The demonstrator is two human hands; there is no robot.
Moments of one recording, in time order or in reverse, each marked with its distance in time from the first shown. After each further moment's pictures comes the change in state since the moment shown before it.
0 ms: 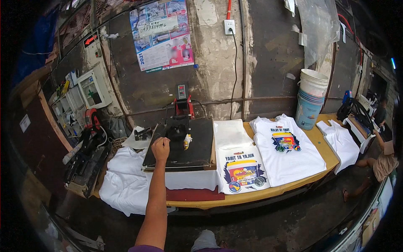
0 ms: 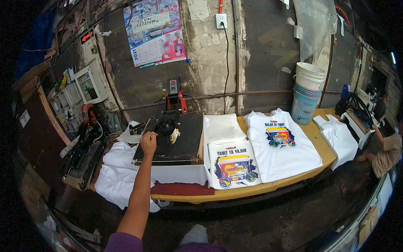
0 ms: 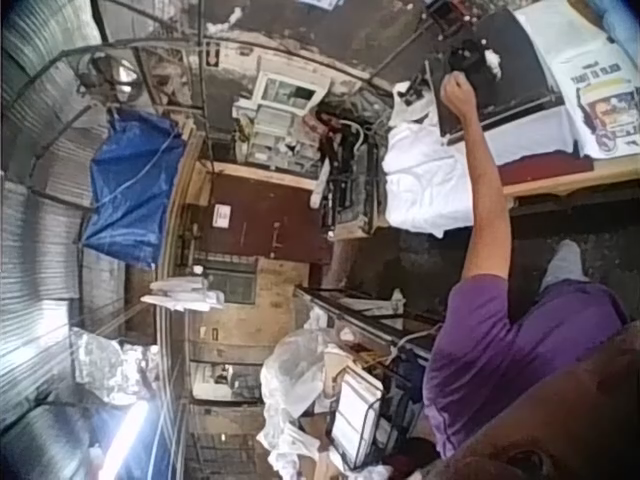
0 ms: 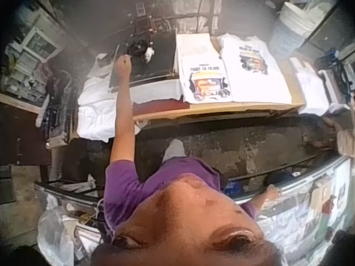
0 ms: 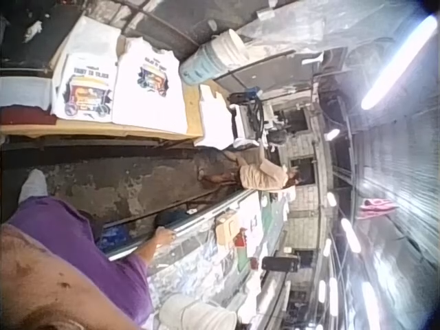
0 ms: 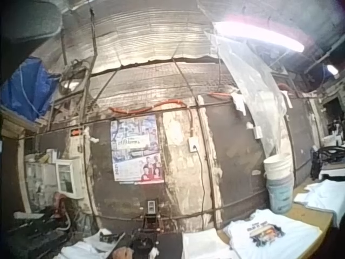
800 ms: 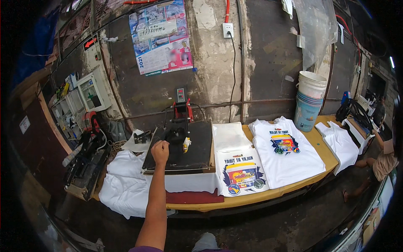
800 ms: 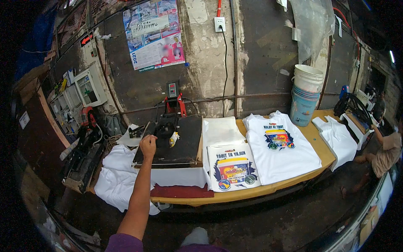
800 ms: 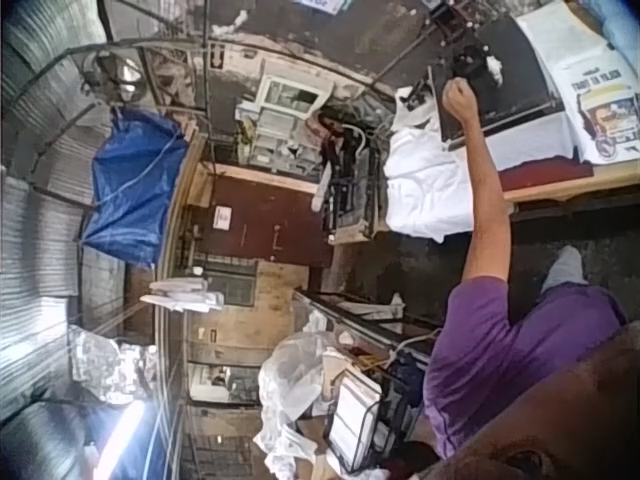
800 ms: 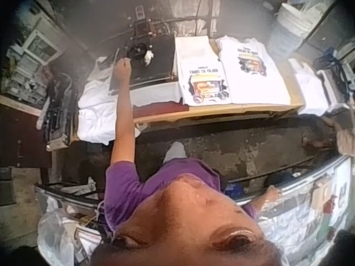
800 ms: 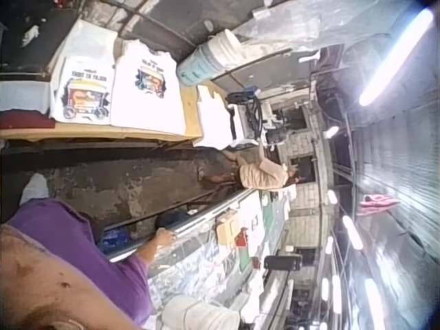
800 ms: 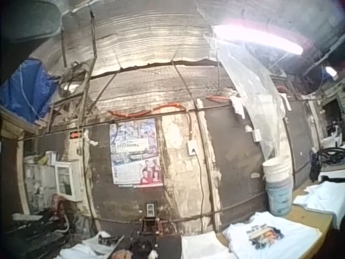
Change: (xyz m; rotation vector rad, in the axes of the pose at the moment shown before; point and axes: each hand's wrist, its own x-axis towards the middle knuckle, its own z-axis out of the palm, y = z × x) left_hand -0.001 0.006 -0.001 0.012 -0.002 -0.030; right_hand -0.007 -0.003 0.002 -0.062 0.116 -0.013
